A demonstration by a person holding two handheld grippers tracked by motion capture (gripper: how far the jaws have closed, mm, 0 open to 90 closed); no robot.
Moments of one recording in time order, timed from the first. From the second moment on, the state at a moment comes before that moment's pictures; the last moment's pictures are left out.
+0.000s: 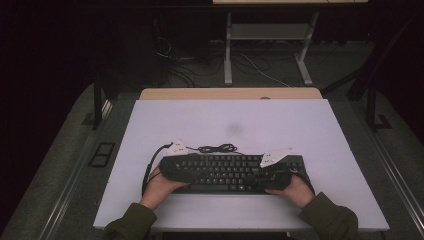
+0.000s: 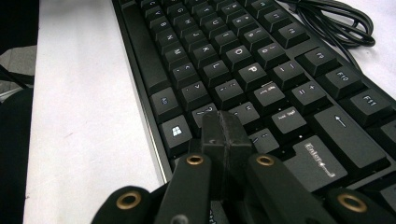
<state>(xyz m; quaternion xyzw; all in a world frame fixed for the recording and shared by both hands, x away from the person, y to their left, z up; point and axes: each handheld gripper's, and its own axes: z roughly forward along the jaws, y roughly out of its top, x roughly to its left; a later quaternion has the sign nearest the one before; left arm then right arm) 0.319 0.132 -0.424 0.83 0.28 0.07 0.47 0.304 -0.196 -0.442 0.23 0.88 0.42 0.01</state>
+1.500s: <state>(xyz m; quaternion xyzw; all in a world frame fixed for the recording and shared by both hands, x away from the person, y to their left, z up) 0.327 0.117 -0.435 0.86 0.28 0.06 0.42 0.305 -0.197 -0.443 0.23 0.88 0.42 0.00</state>
